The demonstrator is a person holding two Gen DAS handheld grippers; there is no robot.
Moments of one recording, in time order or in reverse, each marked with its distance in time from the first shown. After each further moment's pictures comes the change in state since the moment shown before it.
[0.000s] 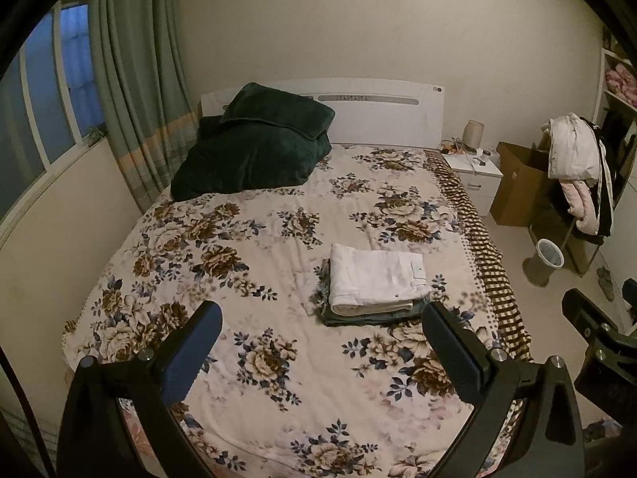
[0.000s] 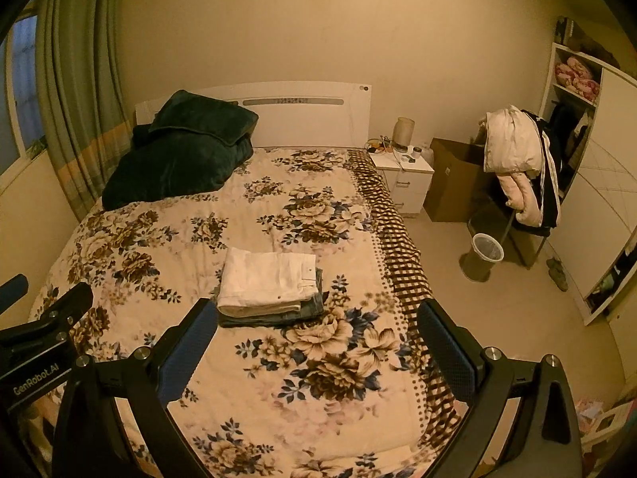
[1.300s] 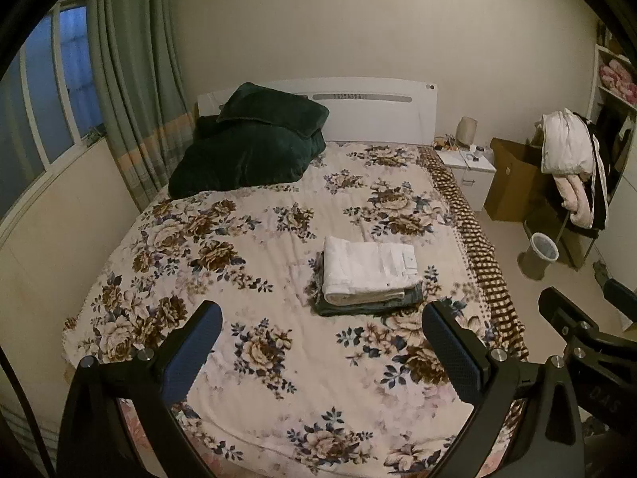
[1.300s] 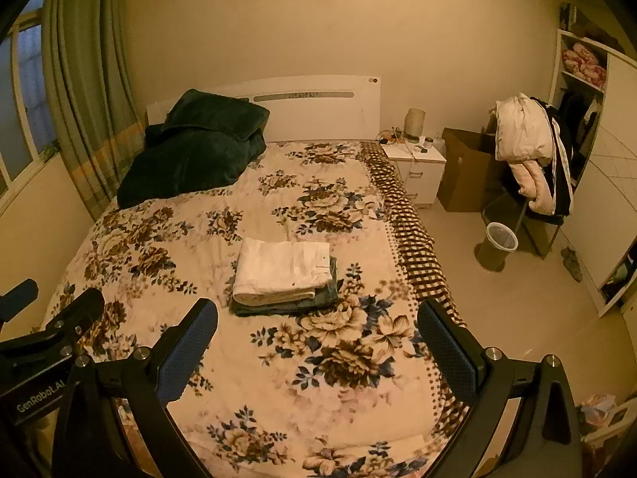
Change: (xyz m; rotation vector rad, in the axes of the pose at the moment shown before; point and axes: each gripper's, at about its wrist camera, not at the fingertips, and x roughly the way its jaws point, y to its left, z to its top) left arm -0.017 -0.008 -0.012 0.015 0.011 -0.017; right arm -0.008 0.000 -0.031 0.021 0.017 0.061
